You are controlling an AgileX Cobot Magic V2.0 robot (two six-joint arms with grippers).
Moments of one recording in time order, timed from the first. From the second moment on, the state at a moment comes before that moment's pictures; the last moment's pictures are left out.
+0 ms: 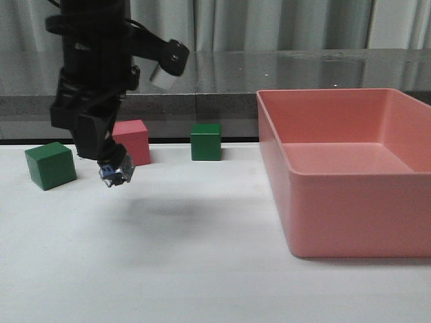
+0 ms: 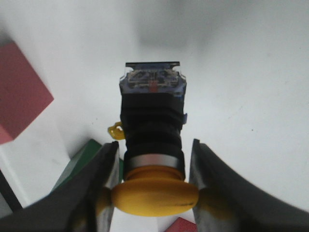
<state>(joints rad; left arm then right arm) -0.59 1.97 -1.62 0.35 1.22 0.91 0.13 0.28 -0.29 0.33 0.21 -0.49</state>
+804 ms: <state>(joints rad) -0.62 2.01 -1.62 0.39 1.22 1.04 0.13 0.28 -0.29 0.34 0.21 -0.49</state>
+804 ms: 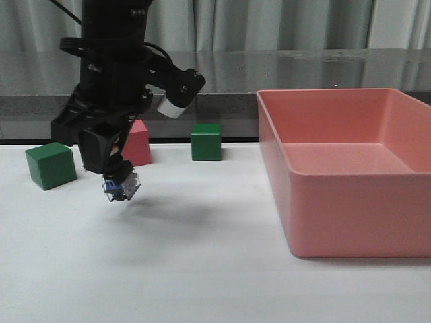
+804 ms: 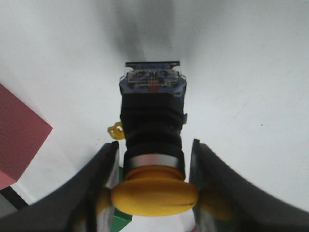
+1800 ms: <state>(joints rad) -0.62 2.03 -1.62 0.37 1.22 1.04 0.13 0.28 -0.29 0.34 0.21 -0.49</state>
